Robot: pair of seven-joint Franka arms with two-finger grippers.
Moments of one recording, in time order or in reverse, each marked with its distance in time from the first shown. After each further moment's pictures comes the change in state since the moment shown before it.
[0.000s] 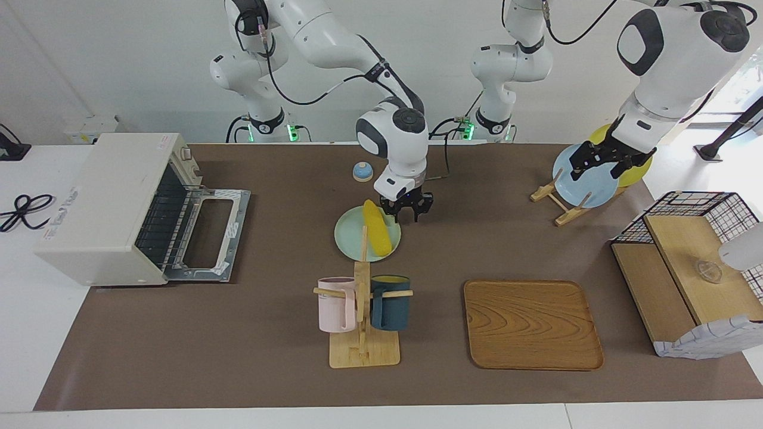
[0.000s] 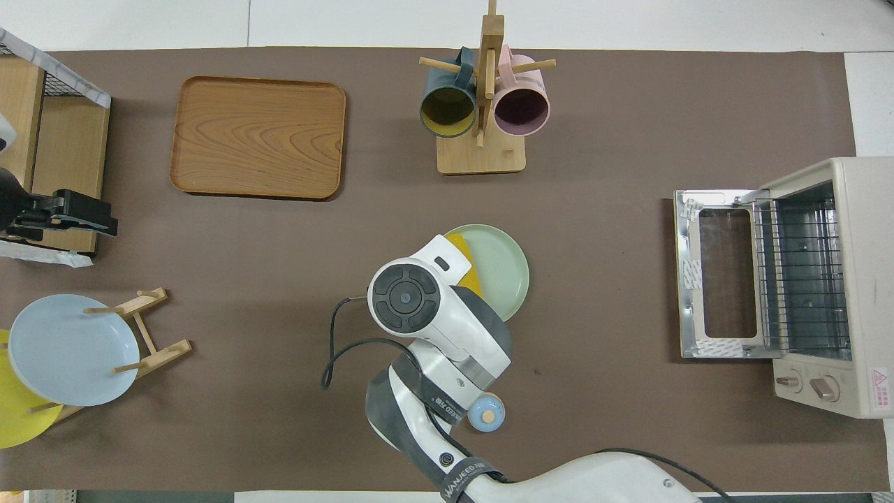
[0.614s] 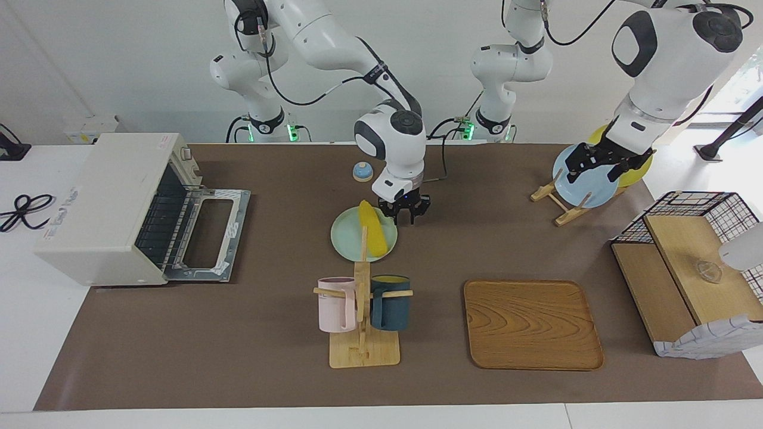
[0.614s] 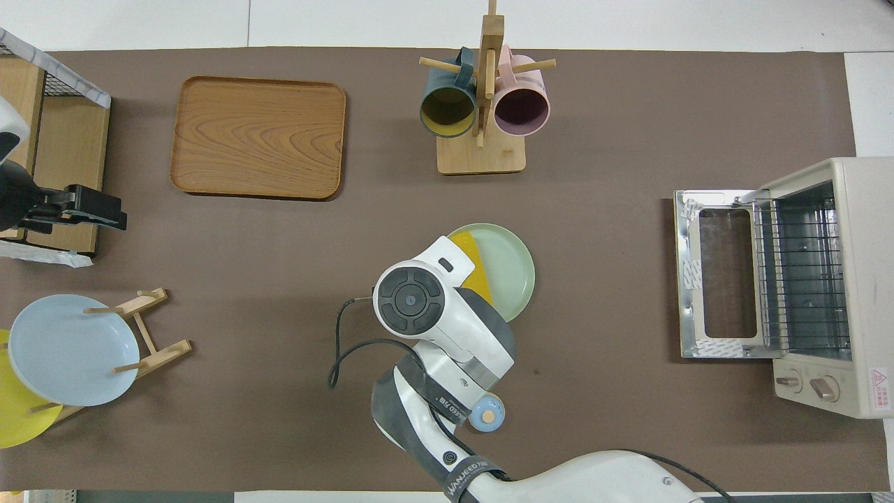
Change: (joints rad) left arm 0.000 0.008 -0.015 0.000 0.000 0.016 0.001; right arm -0.001 -0.001 -0.002 -0.014 -0.005 0.019 0.000
